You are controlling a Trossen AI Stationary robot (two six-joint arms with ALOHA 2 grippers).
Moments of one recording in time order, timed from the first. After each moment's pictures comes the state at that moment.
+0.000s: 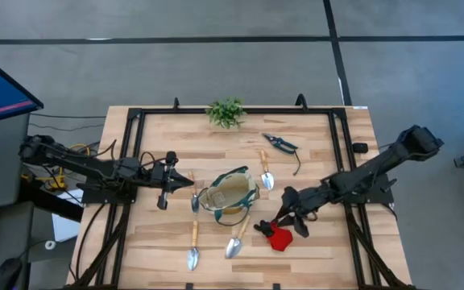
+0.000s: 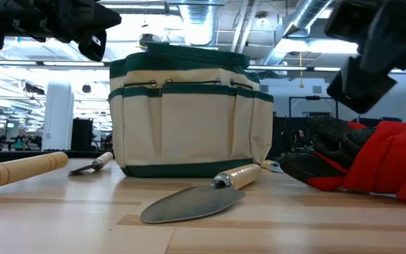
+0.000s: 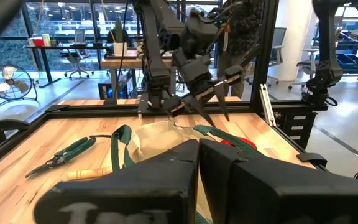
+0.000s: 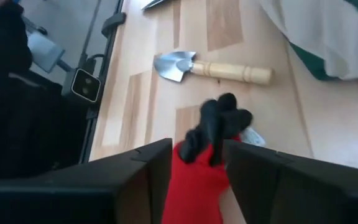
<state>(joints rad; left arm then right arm) -0.21 0.75 0.22 0.52 -0.14 -0.01 0.44 1.26 0.55 0.06 -0.03 0.61</state>
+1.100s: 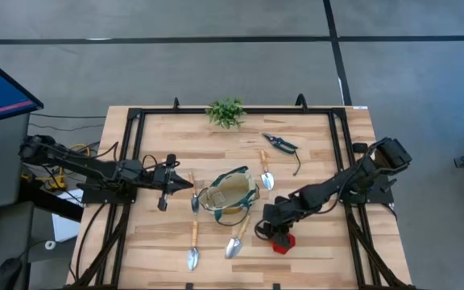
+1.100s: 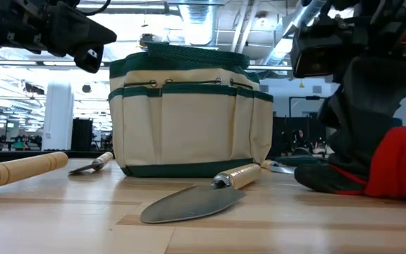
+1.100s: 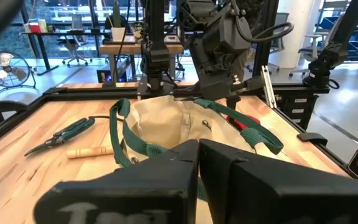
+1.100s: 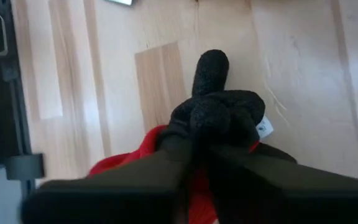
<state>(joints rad) -0.21 0.75 0.17 0.52 -0.14 -0.01 0.43 1.65 0.87 -0.30 -0.13 0.65</state>
